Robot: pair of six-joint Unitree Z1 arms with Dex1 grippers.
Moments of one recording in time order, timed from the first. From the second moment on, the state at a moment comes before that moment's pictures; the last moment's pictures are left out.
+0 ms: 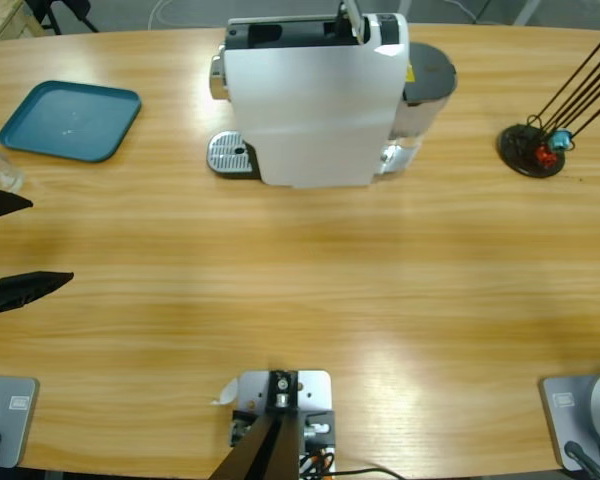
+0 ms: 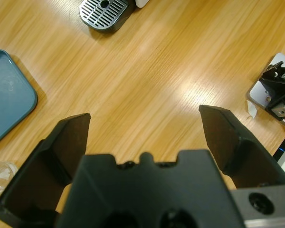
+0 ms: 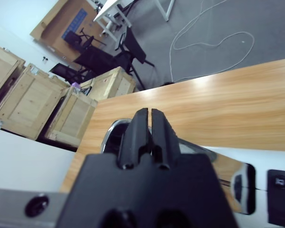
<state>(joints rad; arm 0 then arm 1) -1.00 1.02 -0.76 0.57 0.07 0.03 0.84 1.65 -1.24 -0.17 -0.25 0.75</state>
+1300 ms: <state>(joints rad) -0.89 0.96 -0.77 0.57 0.03 0.03 0.91 1.84 -1.29 -0.12 -0.19 0.74</state>
